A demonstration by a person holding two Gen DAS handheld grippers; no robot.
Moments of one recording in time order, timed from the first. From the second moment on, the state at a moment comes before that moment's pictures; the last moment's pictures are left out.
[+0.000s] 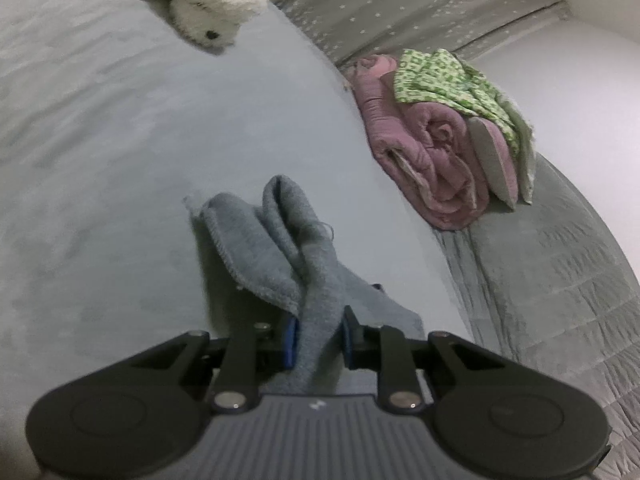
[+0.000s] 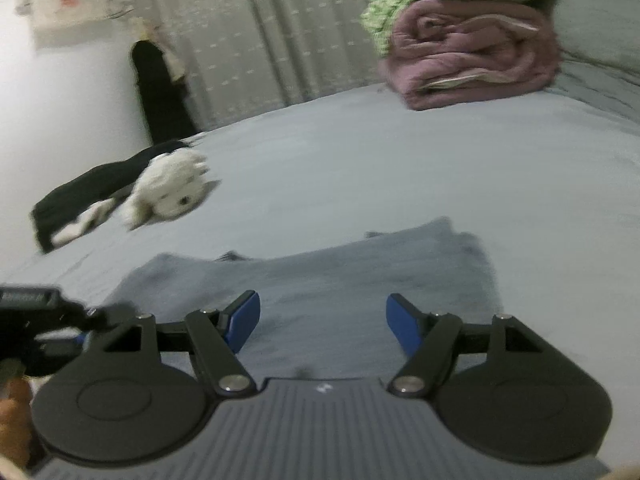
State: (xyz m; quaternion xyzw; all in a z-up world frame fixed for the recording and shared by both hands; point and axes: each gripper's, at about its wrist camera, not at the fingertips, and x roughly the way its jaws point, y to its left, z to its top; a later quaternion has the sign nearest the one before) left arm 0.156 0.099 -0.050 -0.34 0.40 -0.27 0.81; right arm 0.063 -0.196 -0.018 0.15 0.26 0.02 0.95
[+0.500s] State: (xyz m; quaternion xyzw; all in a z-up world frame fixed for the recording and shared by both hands) left arm 0.148 0.073 -0.028 -0.34 0.39 -0.30 0.80; right arm 0.089 -0.175 -0.038 0.12 0.37 0.07 0.92
